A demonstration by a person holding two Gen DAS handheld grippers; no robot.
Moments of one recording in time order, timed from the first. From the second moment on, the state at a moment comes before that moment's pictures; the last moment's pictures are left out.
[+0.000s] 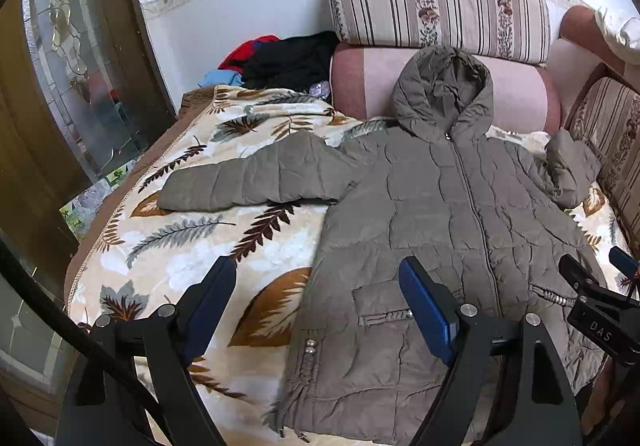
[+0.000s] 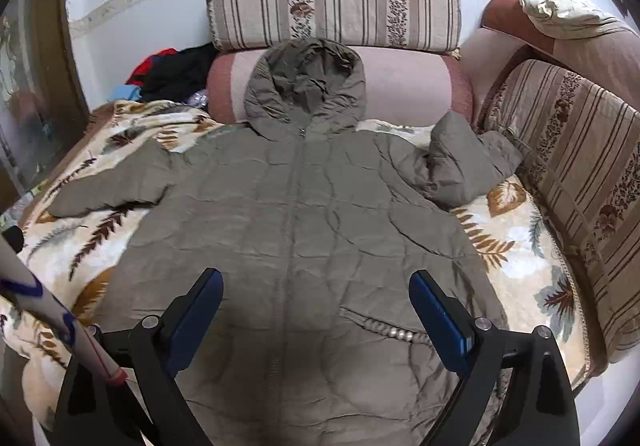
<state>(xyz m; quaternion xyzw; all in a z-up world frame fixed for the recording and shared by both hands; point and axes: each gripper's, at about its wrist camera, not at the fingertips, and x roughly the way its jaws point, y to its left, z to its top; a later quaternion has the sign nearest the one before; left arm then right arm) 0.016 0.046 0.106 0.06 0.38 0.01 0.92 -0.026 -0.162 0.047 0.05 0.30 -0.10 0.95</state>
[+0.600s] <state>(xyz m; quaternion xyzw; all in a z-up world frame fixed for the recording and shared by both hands) 0.045 0.059 0.070 0.04 0.42 0.01 0.91 0.006 -0.147 0.023 0.02 0.34 -0.11 0.93</state>
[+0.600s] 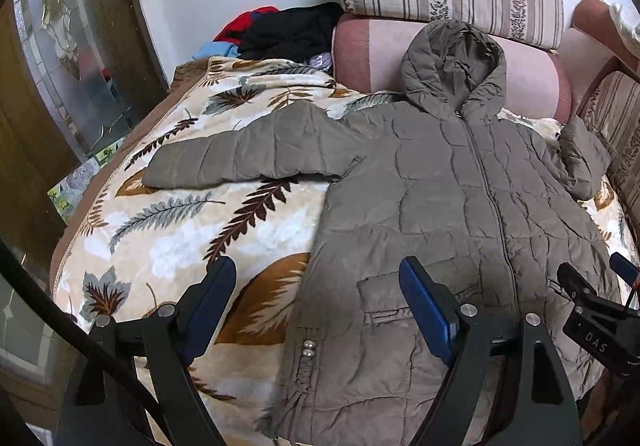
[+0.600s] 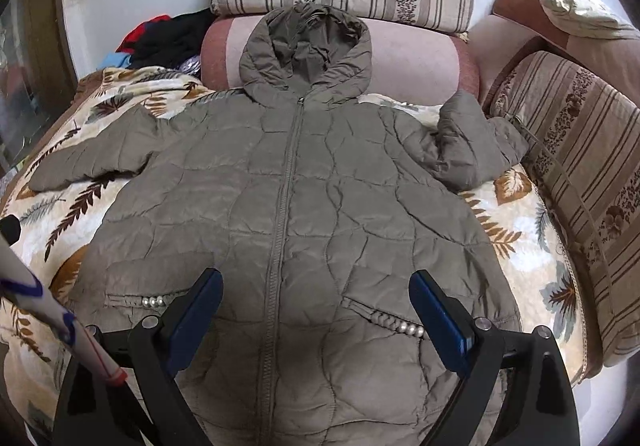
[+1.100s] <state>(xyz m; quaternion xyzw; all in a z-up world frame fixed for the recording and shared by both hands) 0.101 0.176 0.038 -0.06 0.45 0.07 0.89 0.016 -0.140 0.015 0.03 0.35 -0.10 0.93</state>
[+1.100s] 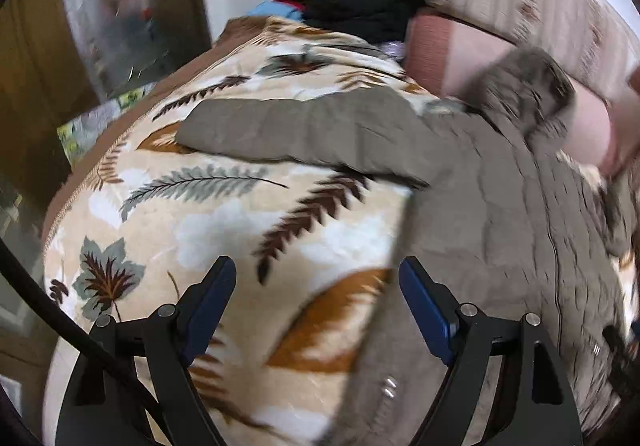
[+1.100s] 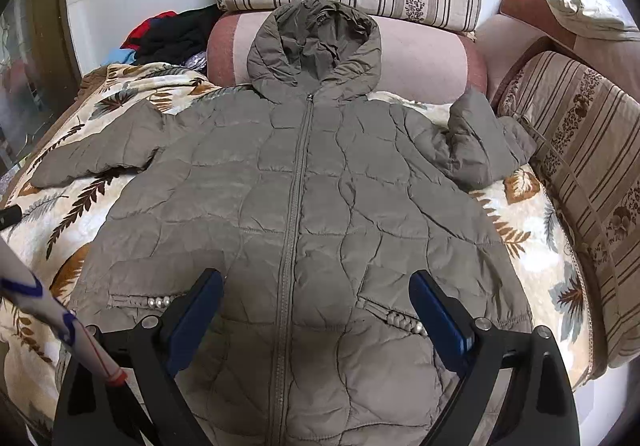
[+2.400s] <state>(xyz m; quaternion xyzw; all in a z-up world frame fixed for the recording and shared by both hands) 0.286 0.222 0.050 -0.19 0.44 -0.05 0.88 0.042 -0.175 -0.023 0.07 0.37 -0.08 0.92</state>
